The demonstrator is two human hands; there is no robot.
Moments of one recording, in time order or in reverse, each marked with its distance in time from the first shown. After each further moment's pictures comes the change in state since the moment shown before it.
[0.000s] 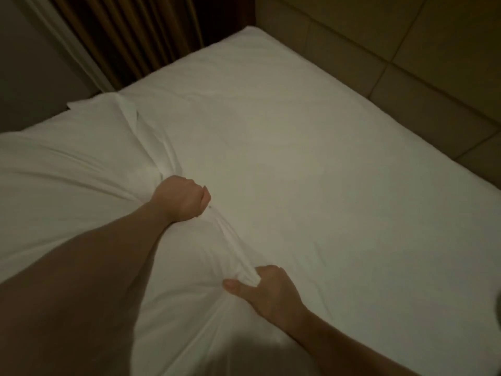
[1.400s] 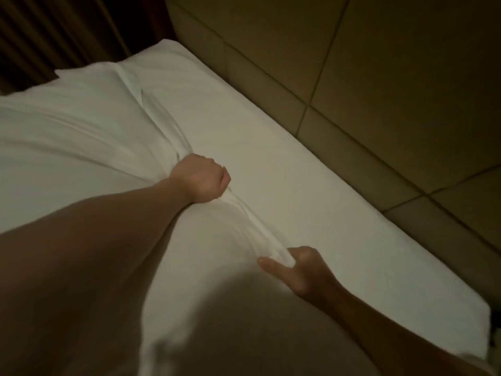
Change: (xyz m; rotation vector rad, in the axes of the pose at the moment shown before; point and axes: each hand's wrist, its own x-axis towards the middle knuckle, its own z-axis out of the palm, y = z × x) left_hand 0.314 0.129 -0.093 -0.084 0.005 0.095; right_hand 0.120 0.049 -0.312 0.041 0.062 0.094
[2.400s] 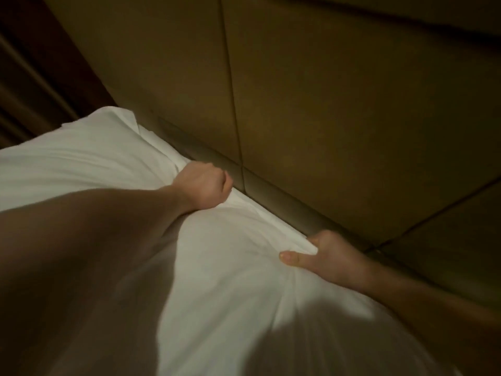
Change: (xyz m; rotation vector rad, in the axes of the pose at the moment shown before) left_hand 0.171 0.060 -0.065 -0.015 0.190 0.089; right_hand 0.066 0.006 -0.187 -0.051 0.104 -0.103
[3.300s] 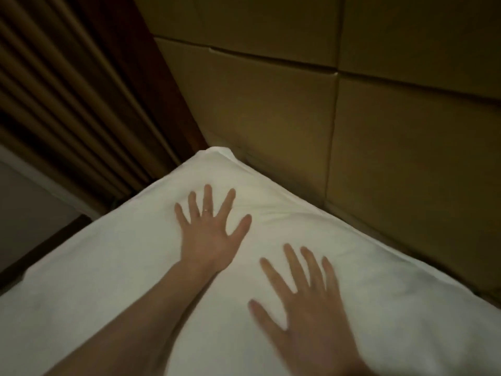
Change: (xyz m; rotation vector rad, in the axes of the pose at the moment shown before) left_hand -0.144 -0.067 -0.053 -0.071 -0.104 -0.629; right_hand -0.057 -0.147 0.141 -0.513 0.356 -0.456
